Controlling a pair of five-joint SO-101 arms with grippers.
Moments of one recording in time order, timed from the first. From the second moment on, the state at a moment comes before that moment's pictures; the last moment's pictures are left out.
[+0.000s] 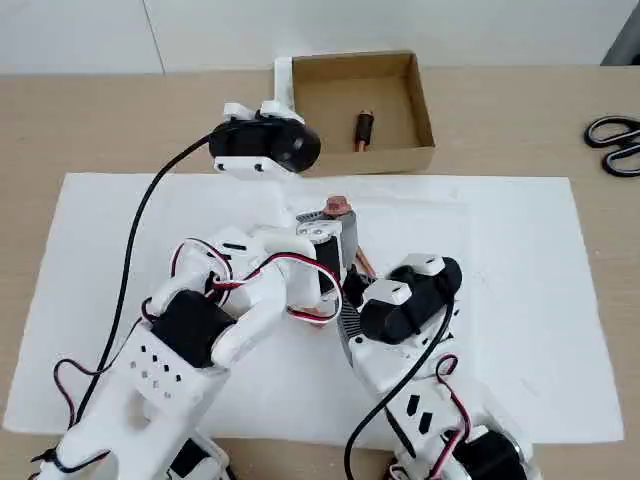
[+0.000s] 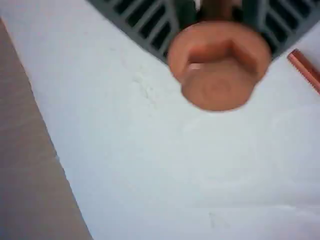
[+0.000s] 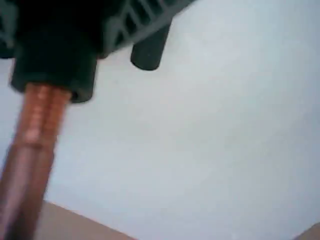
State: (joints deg) left arm 33.5 -39.3 25.5 61.1 35.7; right arm -32.5 -103.4 71.2 59.5 -4.2
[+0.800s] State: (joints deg) left arm 34.2 -40.2 29.7 66.0 35.7; right arm -32.6 -103.3 71.6 59.6 -4.3
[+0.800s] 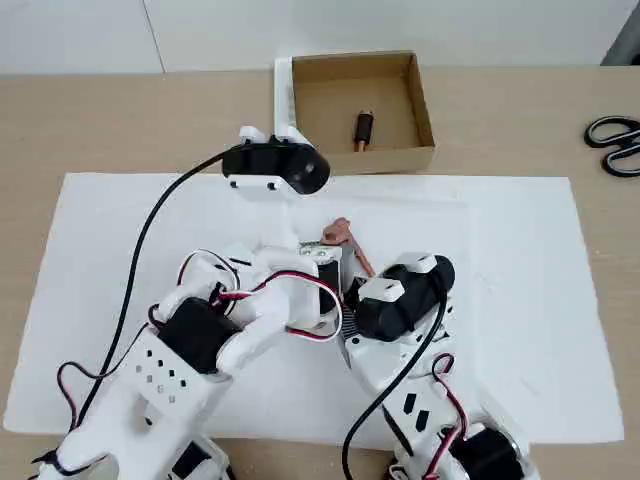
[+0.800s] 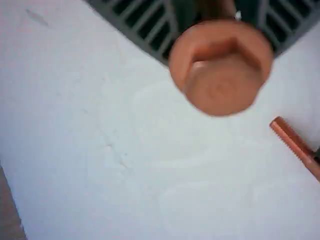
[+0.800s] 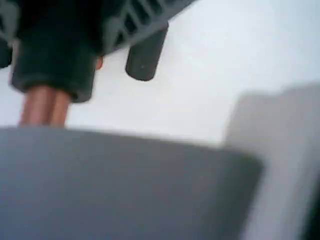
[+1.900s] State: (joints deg) left arm 33.8 -40.0 19.5 84.5 33.6; right arm -32.3 -103.4 71.5 59.4 -4.1
